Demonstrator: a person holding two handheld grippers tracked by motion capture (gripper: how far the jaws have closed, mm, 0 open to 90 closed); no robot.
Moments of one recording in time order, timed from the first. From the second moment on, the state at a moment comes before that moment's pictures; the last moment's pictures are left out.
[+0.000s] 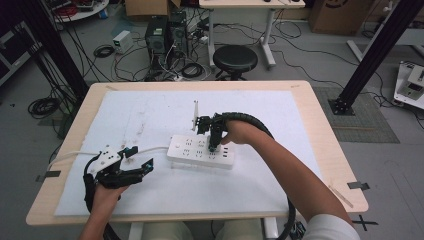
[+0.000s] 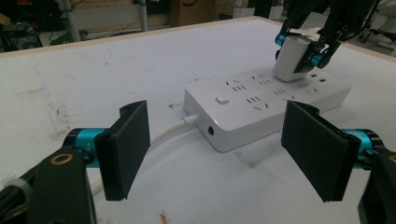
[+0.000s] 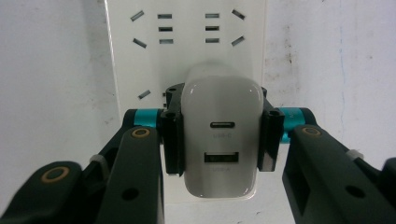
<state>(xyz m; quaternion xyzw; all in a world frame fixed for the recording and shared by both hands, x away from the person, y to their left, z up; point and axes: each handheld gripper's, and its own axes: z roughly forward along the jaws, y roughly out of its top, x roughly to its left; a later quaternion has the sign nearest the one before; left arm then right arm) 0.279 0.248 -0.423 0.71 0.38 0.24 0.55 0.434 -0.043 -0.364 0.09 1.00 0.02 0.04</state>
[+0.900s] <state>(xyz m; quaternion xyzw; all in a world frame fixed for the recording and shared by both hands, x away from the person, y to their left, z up) 0.281 0.245 -0.428 0.71 0.38 0.23 0.55 0.435 -0.045 -0.370 0.10 0.99 0.05 0.04</state>
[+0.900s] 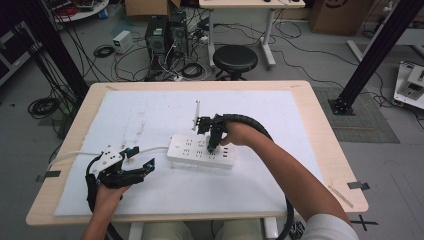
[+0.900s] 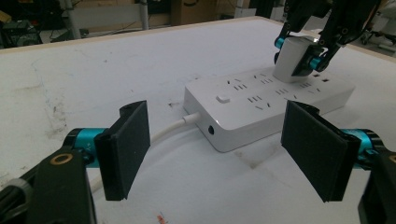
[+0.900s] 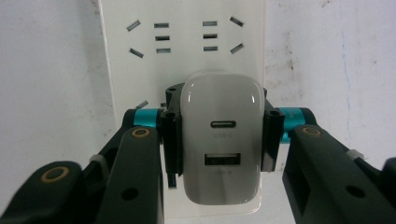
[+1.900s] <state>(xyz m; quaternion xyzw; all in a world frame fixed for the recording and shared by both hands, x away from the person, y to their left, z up) 0.277 0.242 -0.425 0.70 0.38 0.24 0.56 0.401 -0.163 -0.340 0.27 0.91 0.29 0.10</state>
